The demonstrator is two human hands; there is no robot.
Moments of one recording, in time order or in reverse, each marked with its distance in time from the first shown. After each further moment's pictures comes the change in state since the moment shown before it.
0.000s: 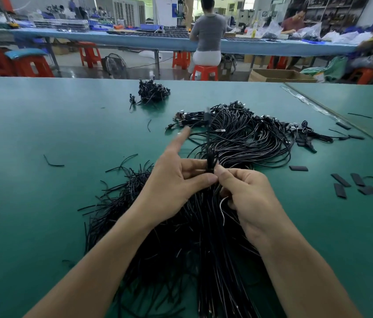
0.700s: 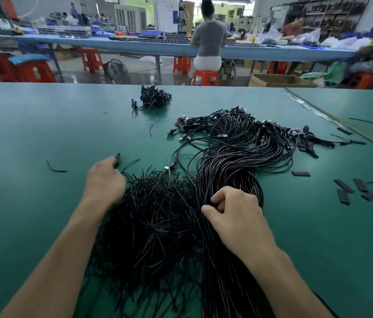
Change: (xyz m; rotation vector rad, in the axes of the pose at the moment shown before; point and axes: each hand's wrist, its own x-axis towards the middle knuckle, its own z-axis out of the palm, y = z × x) left_hand 0.008 -0.032 -0.100 0.870 0.468 -0.492; right_hand -0.005 0.027 0.004 -0.962 0.020 -0.201
